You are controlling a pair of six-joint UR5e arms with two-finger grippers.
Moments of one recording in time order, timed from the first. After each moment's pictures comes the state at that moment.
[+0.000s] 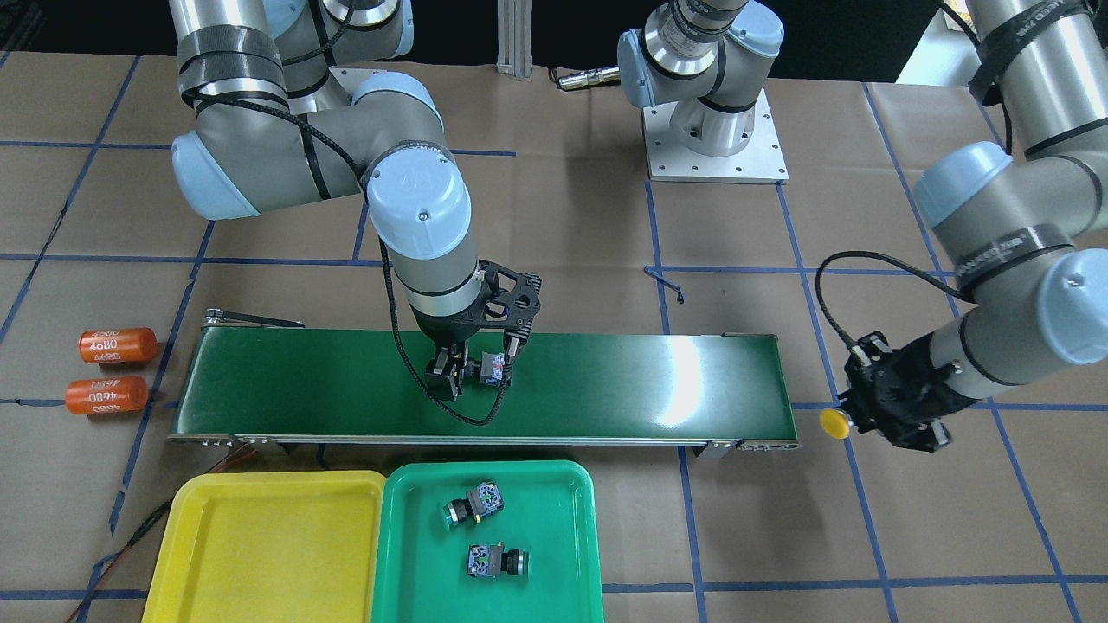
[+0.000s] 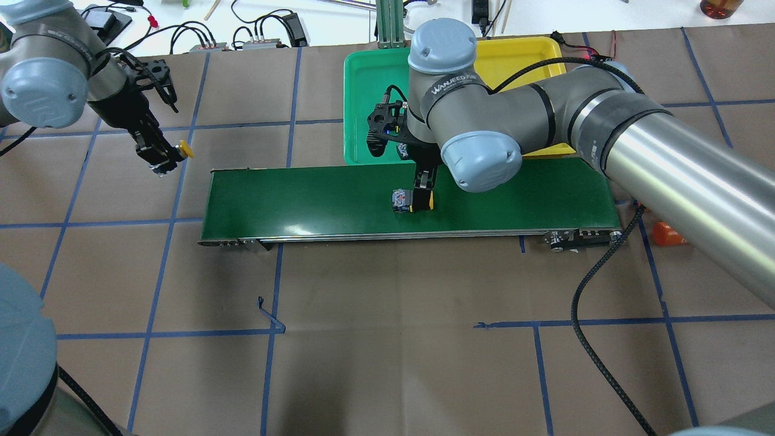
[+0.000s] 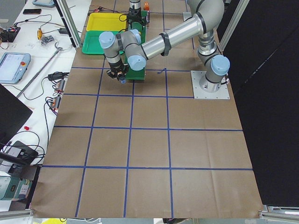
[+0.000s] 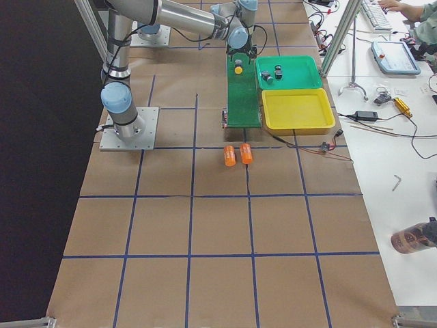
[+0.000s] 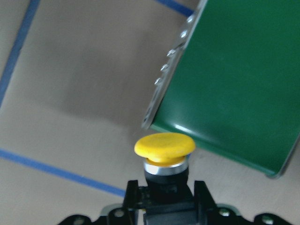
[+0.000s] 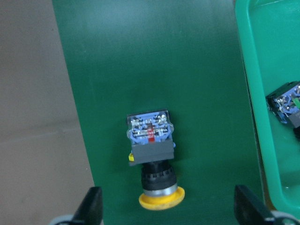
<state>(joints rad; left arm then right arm) -1.31 -1.96 -1.57 -1.32 1.55 1.47 1.87 -1.19 1.66 -2.07 -1.52 -1.08</state>
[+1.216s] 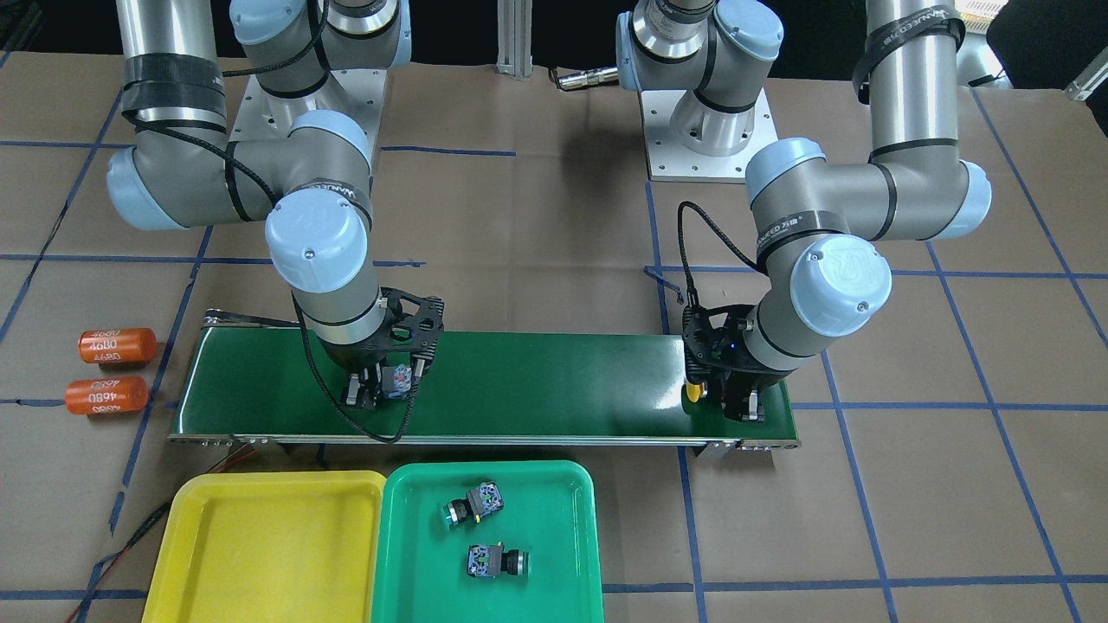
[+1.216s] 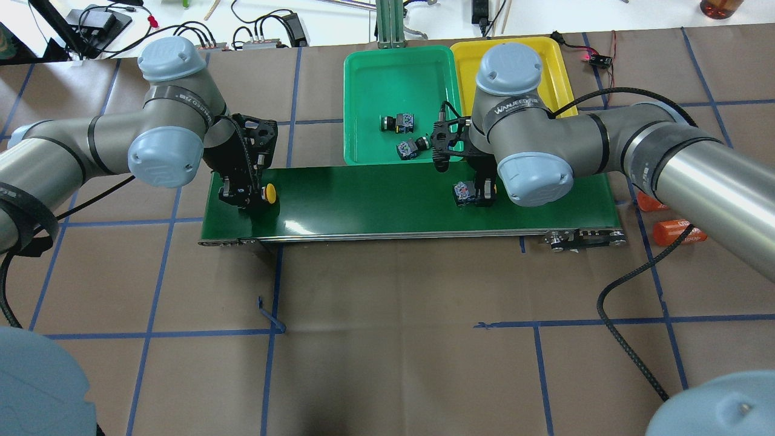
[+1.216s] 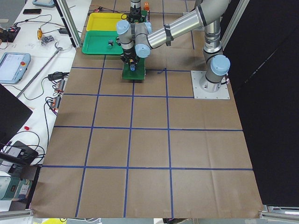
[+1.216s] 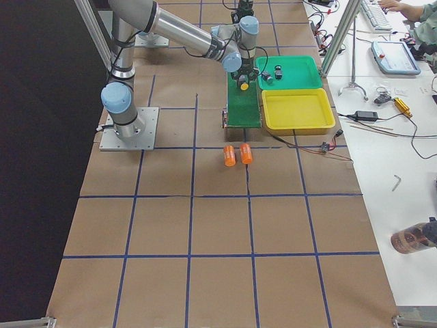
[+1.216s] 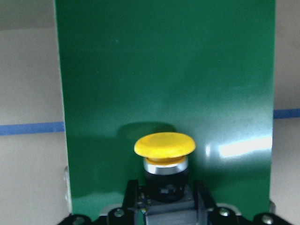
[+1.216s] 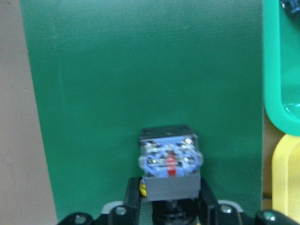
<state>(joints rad) -1.50 -1.92 -1.78 -1.12 1.57 1.67 1.70 -1.22 1.79 -2.16 -1.59 -1.35</state>
